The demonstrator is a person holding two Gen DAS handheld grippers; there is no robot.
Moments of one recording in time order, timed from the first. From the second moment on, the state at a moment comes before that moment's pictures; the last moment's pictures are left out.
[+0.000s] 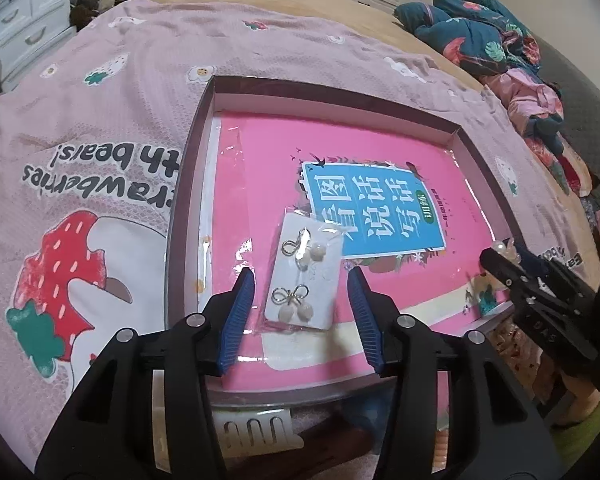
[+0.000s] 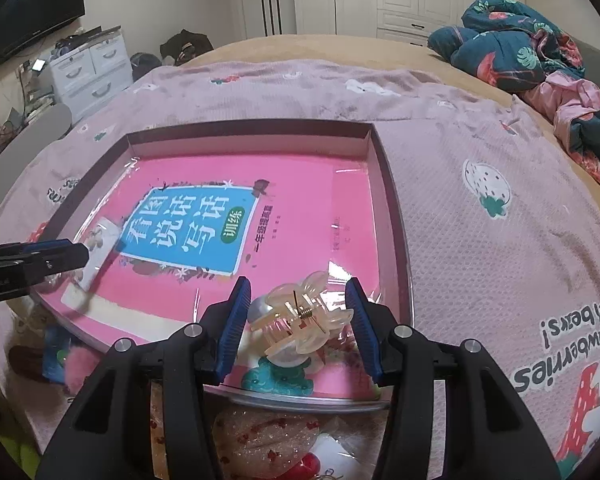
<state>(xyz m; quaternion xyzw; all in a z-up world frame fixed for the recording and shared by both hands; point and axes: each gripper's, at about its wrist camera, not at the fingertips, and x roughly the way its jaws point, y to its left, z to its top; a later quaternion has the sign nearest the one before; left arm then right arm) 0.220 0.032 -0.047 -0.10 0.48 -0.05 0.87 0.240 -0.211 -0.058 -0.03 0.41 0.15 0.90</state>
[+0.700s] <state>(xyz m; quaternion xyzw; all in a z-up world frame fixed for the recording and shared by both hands) 0.171 0.039 -0.004 -0.10 0.43 -0.05 0.90 0.177 -0.239 -0.011 -0.02 0.36 0.16 0.92</state>
